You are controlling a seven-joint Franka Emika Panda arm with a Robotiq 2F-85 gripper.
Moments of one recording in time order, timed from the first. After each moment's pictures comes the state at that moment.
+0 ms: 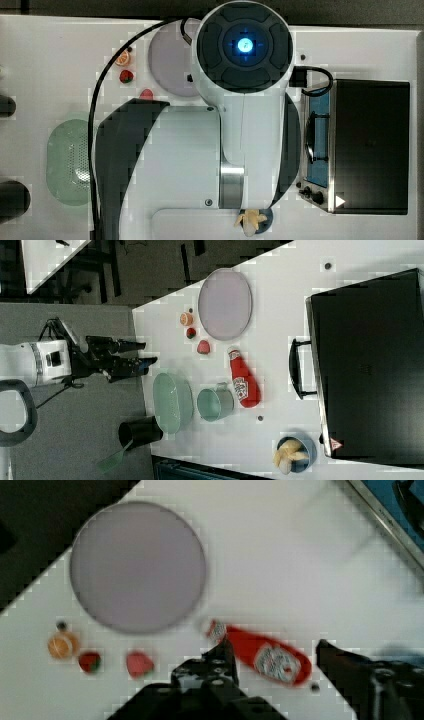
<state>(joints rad) -0.02 -0.02 0.02 -1.76 0.00 0.19 -0.02</state>
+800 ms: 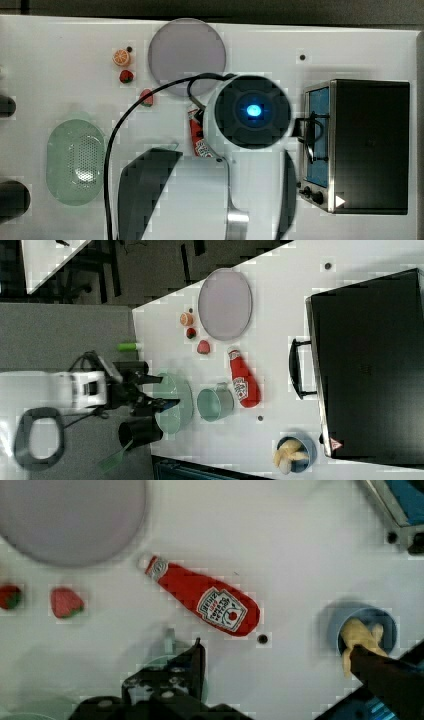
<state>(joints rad) -0.12 -0.17 0.09 -2.06 0.02 0.21 -0.15</state>
